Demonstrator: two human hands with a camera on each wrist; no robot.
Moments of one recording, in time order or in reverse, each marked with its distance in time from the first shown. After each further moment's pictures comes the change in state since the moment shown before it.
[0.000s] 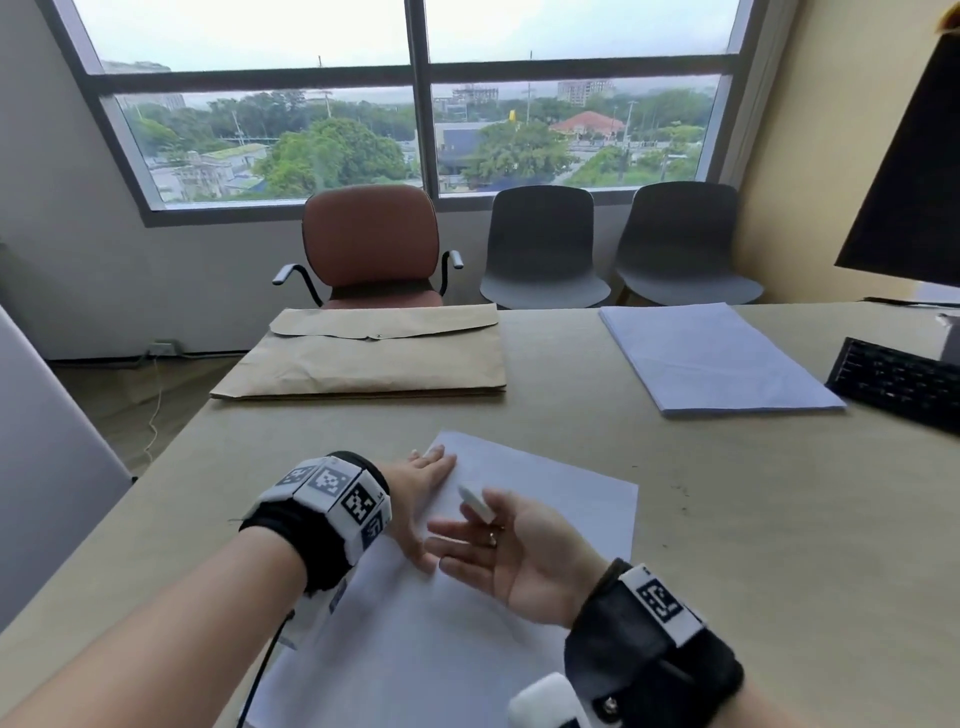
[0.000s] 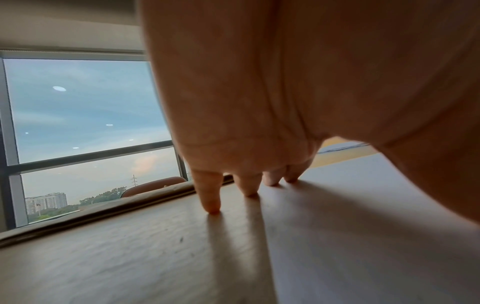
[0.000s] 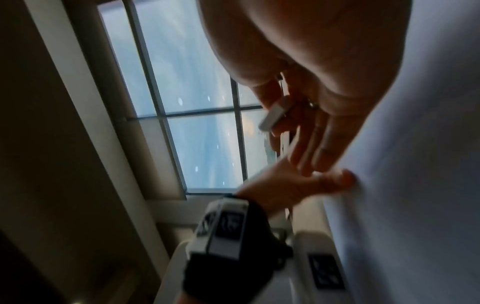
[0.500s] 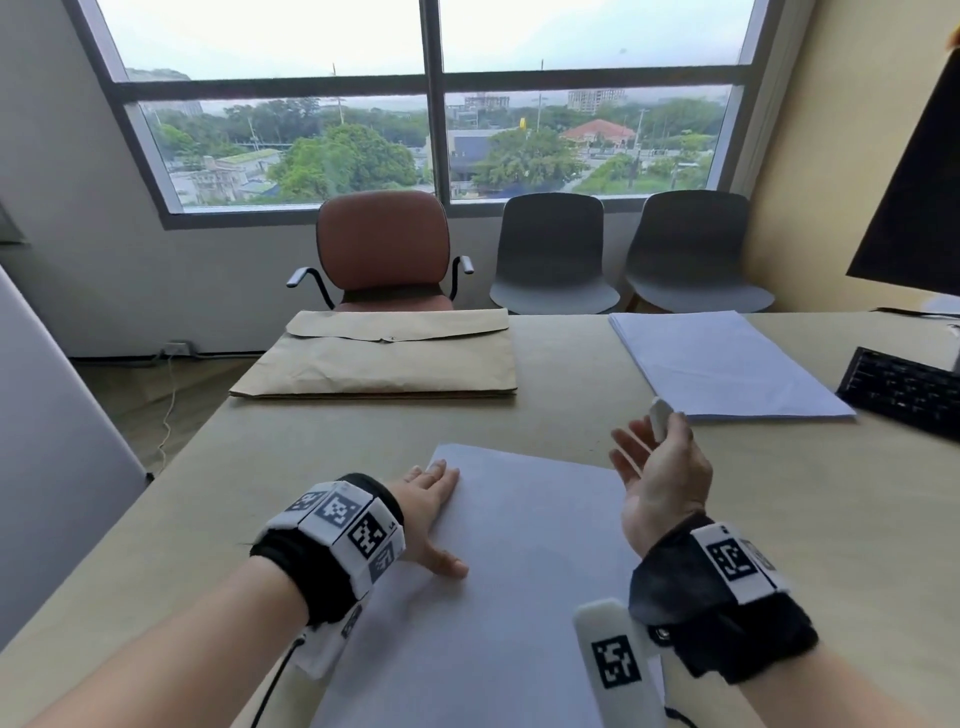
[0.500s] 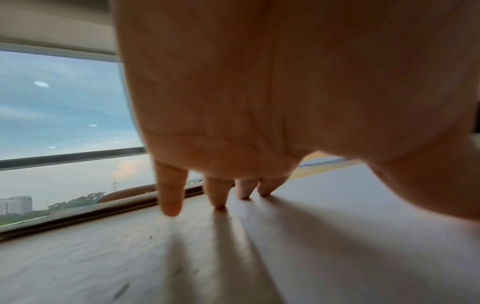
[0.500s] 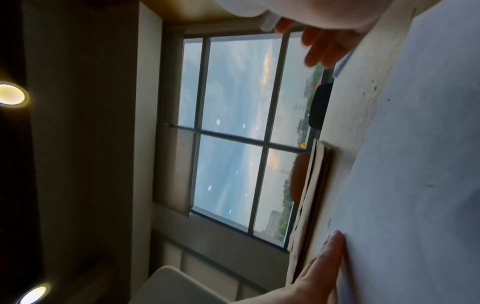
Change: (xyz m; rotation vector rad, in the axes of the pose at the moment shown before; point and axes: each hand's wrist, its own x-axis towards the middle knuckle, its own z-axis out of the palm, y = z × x) left_hand -0.013 0.004 0.017 -0.021 0.030 -0.047; right_hand -0.003 -0.062 -0.039 0.213 0.624 -0.804
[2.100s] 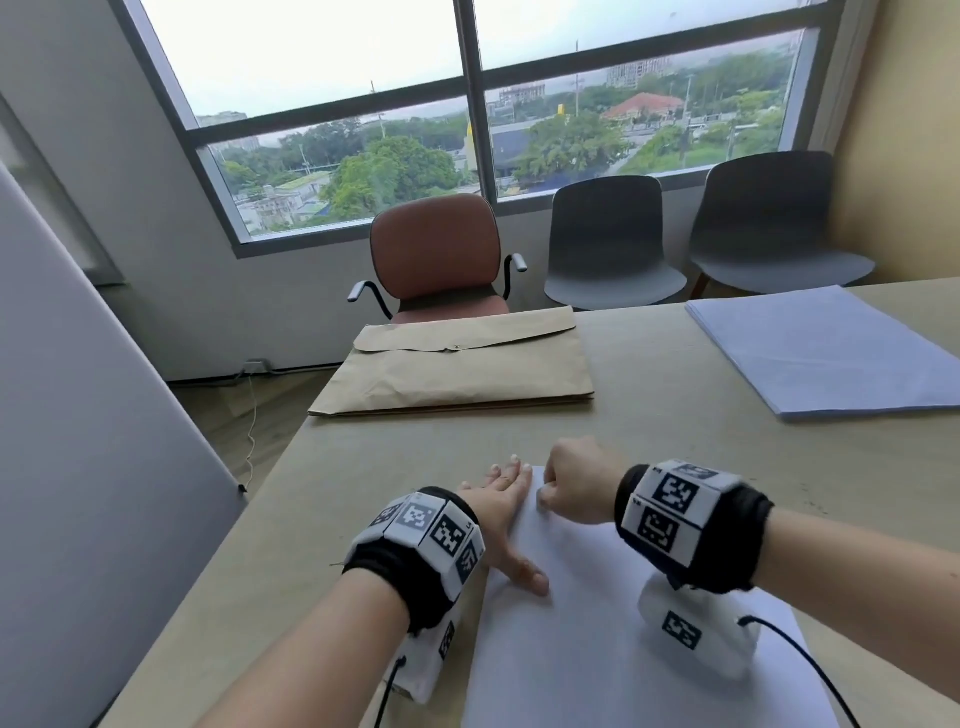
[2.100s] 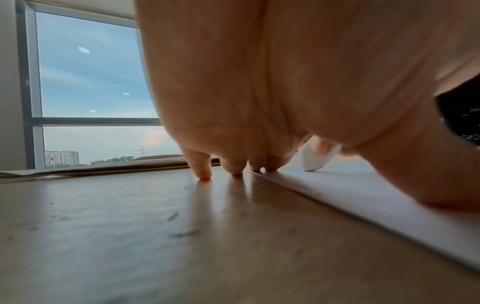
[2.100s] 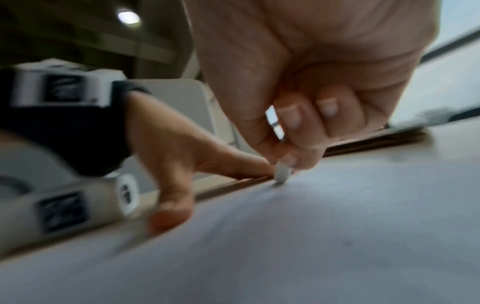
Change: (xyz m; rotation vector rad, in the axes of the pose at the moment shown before) left_hand 0.010 -0.018 -0.007 -0.098 -0.027 0.045; right_hand -0.028 0.044 0.081 -1.783 -1.031 -0.416
